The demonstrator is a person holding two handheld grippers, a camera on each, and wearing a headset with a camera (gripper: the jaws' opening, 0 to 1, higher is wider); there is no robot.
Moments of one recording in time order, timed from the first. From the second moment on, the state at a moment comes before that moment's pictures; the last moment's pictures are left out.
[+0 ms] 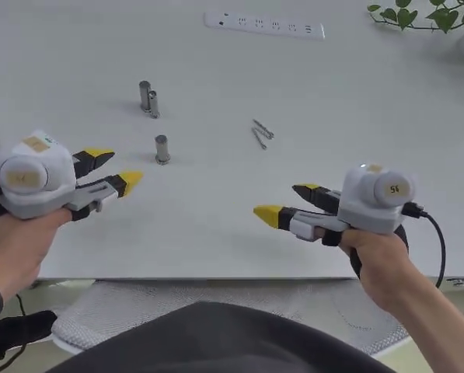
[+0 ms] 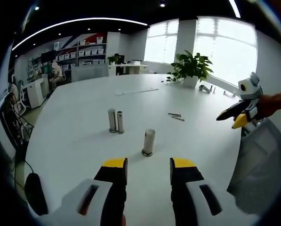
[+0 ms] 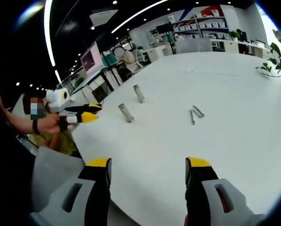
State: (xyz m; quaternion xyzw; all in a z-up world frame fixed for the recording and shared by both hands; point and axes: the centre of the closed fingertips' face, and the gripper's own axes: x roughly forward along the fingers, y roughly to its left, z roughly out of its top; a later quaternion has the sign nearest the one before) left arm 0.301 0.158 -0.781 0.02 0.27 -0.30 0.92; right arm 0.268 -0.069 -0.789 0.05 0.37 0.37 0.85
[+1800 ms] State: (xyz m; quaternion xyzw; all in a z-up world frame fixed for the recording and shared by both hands) left arm 0.286 0.183 -0.761 0.01 0.26 -0.28 0.92; right arm 0.349 -0.064 -0.831 -0.04 0.42 0.34 0.84
